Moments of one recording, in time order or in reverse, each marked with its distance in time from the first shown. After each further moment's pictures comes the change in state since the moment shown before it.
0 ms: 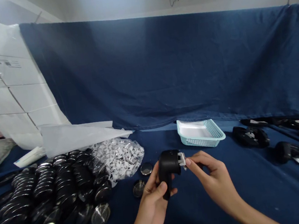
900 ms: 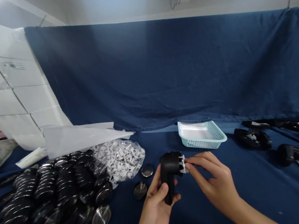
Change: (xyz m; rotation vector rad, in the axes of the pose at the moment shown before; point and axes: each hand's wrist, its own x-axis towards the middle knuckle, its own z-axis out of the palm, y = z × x) left_hand -0.002 -0.006 -0.002 -0.072 0.011 -0.062; right_hand 0.000 0.005 0.000 -0.285 0.074 -0.396
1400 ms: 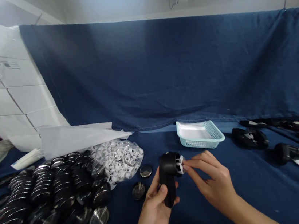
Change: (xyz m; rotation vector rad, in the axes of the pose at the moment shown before) left_hand 0.000 -0.003 -0.002 -0.005 -0.001 -0.039; right_hand 0.003 0.002 -0.001 -0.008 0.009 -0.138
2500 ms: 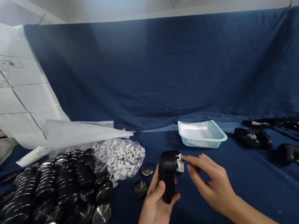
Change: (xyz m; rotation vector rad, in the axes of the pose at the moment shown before) left_hand -0.002 0.004 0.001 -0.056 0.021 0.015; right_hand -0.009 0.001 0.004 0.015 -0.109 0.129
